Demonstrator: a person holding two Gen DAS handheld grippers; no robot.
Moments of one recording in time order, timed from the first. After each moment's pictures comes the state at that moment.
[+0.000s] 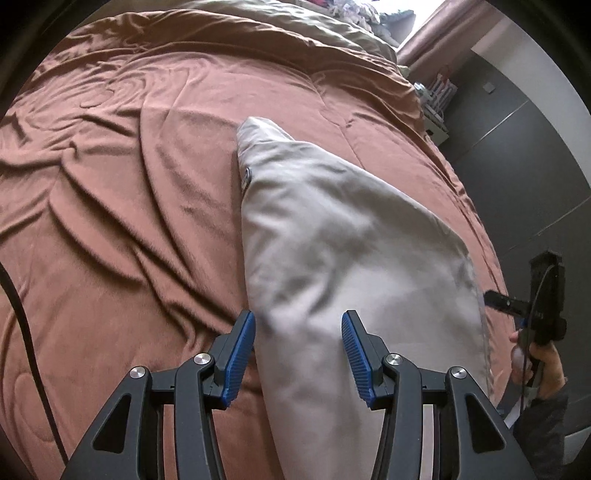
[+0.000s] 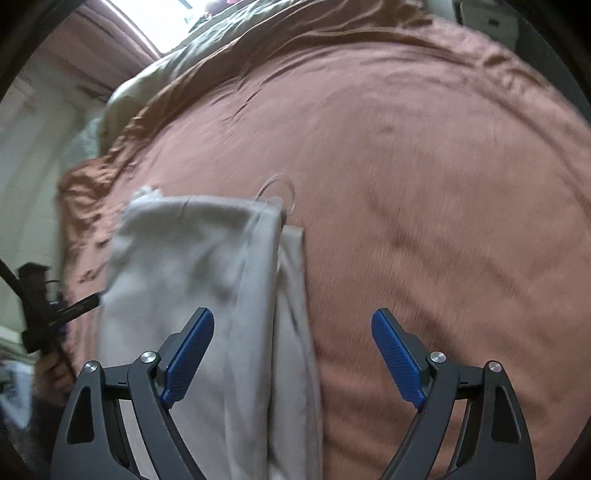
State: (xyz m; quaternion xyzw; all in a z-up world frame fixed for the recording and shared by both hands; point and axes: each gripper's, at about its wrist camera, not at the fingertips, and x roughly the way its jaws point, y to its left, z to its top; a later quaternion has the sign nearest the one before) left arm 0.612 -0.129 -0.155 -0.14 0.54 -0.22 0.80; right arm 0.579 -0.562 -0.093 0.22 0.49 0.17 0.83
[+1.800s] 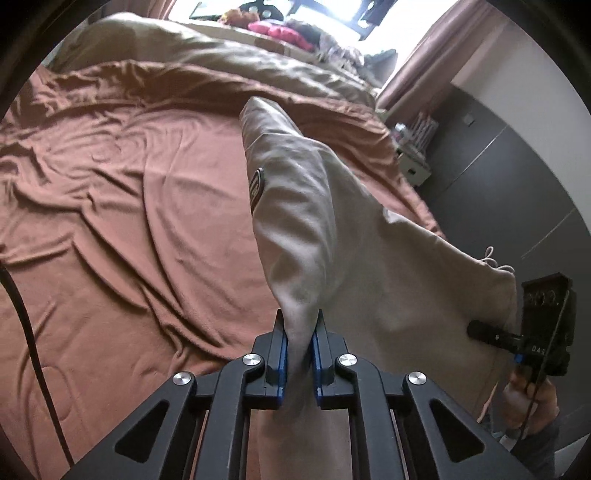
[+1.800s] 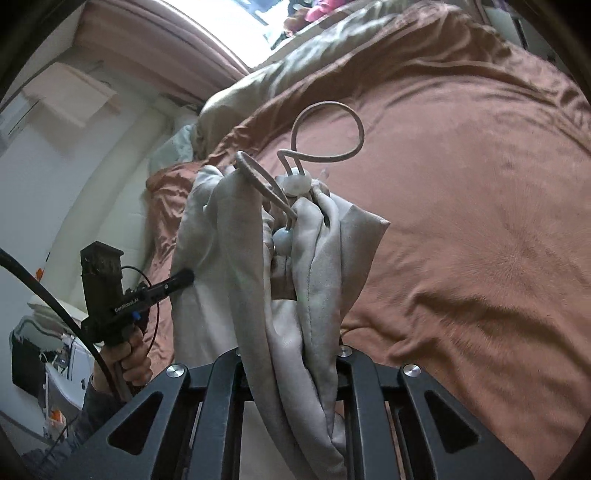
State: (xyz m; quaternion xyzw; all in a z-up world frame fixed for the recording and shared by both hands) left arm 0.580 -0.121 -0.078 -0.16 0.45 -0.22 0.85; right arm 0.497 -0.504 -0.035 0.23 0.40 0.29 0.84
